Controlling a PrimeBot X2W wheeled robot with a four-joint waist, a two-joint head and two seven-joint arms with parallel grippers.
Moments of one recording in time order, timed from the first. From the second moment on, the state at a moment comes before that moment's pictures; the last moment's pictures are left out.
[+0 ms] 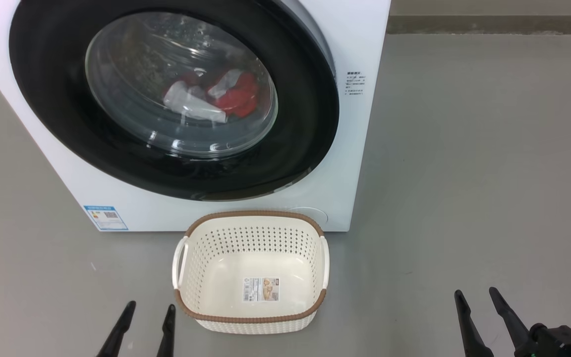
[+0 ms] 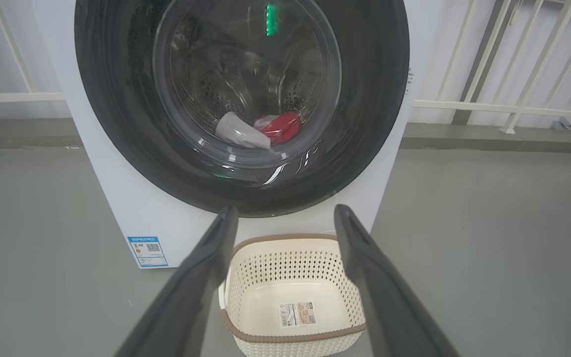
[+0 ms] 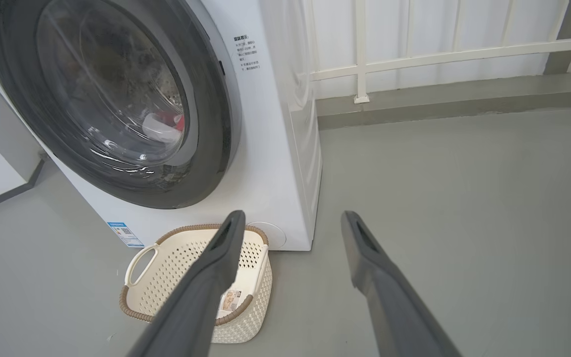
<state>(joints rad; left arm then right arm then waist) 0.10 0.08 -0.03 0.13 -0.17 -0.12 -0.24 0.15 -0.05 -0.03 0.21 0.34 0.13 -0.24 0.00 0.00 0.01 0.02</state>
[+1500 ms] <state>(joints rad) -0.02 0.10 -0.14 0.14 -0.25 -0.13 -0.25 -0.40 -0.08 0.00 0.20 0.67 0.13 -0.26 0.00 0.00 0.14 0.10</state>
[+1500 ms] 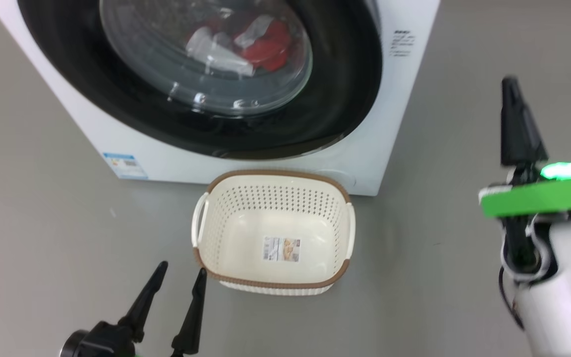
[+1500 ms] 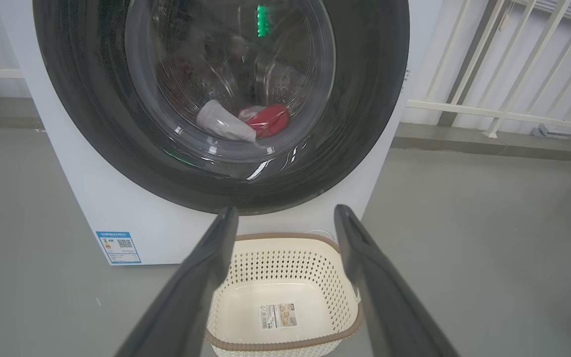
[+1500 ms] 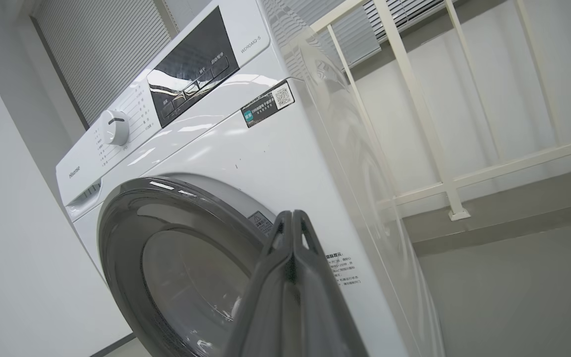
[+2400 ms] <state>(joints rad) -0.18 0.10 -0.25 0.17 -0.32 -0.13 -0.25 -0.98 -0.30 0.18 0.55 1.39 0.13 0.20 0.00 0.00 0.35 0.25</state>
